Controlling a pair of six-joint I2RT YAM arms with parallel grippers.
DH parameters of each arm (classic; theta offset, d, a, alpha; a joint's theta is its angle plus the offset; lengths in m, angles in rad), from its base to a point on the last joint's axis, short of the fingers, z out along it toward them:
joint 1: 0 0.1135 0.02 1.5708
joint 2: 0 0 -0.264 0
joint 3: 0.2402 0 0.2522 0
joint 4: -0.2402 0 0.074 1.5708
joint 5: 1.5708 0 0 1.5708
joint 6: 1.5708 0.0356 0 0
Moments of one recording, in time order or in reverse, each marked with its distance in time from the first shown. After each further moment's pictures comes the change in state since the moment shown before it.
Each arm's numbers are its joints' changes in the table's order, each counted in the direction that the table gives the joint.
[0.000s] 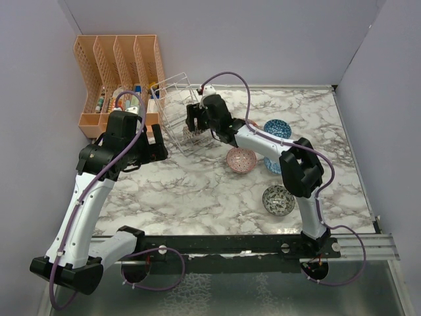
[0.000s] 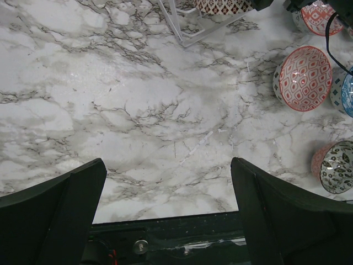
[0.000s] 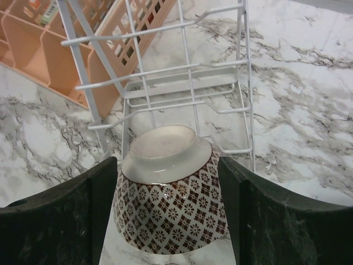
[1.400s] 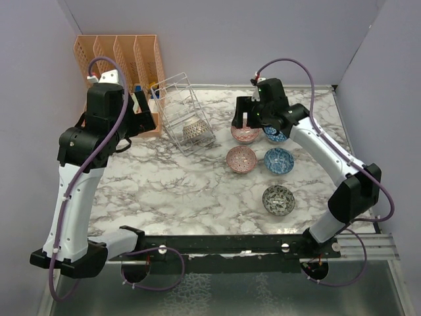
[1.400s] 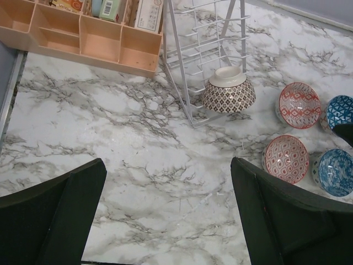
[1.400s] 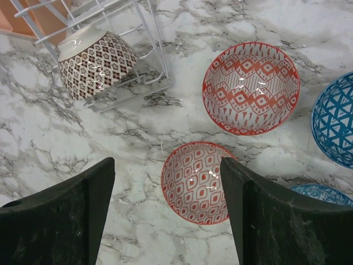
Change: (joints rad) left arm 0.000 -0.138 0.429 -0.068 -0.228 0.011; right arm -0.231 0.478 -0.128 -0.625 -0.147 0.091
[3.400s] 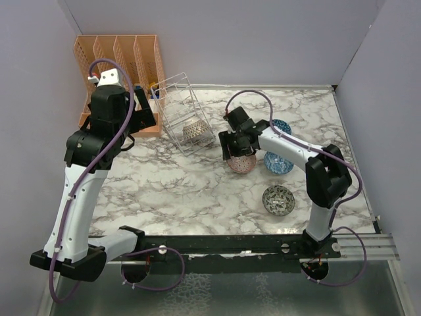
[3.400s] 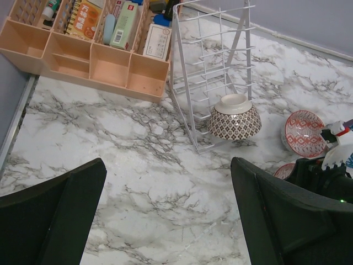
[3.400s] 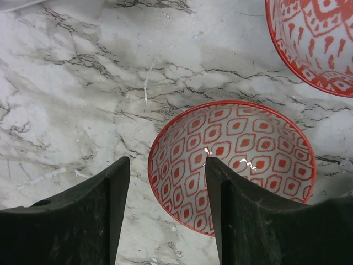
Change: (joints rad) left arm 0.000 0.034 -0.132 0.183 -0.071 0.019; right arm 0.125 -0.219 -0.114 -0.029 -0.012 -0.028
